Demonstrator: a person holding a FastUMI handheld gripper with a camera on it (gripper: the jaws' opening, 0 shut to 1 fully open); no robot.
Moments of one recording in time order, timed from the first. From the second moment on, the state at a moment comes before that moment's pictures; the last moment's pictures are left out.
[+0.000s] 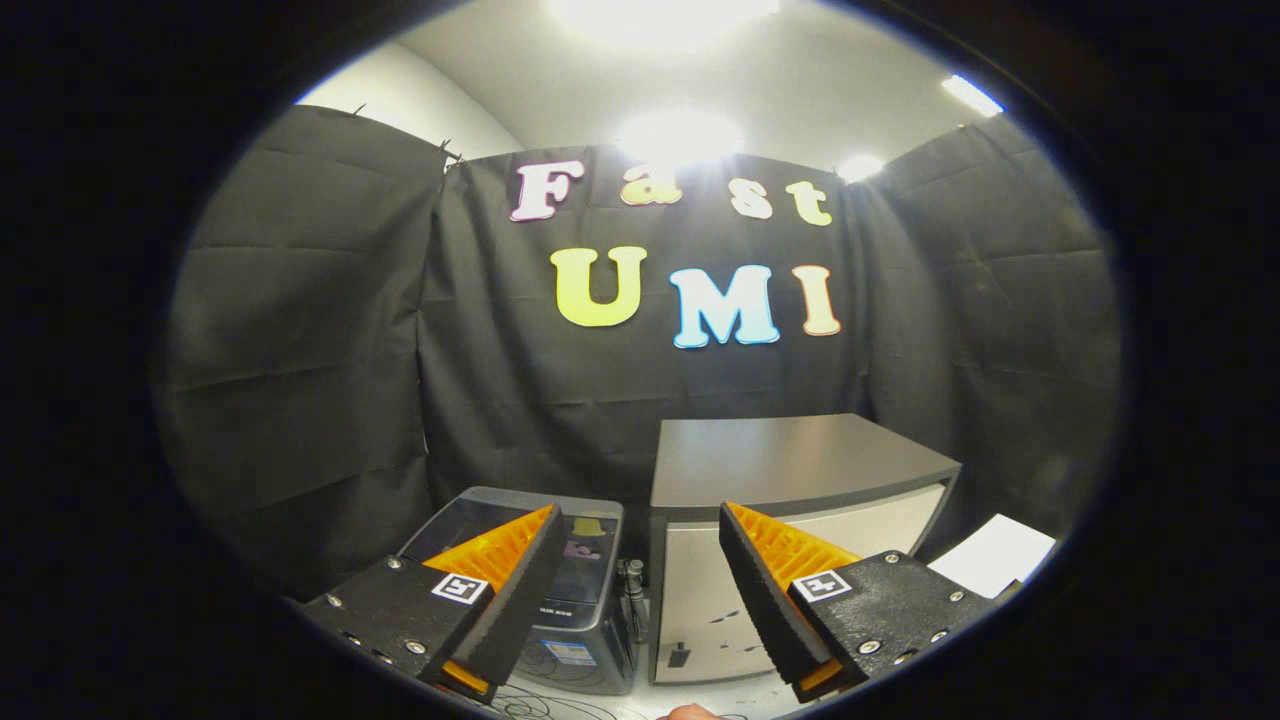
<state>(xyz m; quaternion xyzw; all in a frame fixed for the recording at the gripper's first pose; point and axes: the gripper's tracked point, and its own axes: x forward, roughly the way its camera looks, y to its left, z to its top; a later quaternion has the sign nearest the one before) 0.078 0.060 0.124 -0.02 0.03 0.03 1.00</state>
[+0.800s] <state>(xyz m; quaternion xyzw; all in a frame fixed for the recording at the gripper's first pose) 0.023 -0.048 0.119 -0.02 0.01 -0.02 1.00</state>
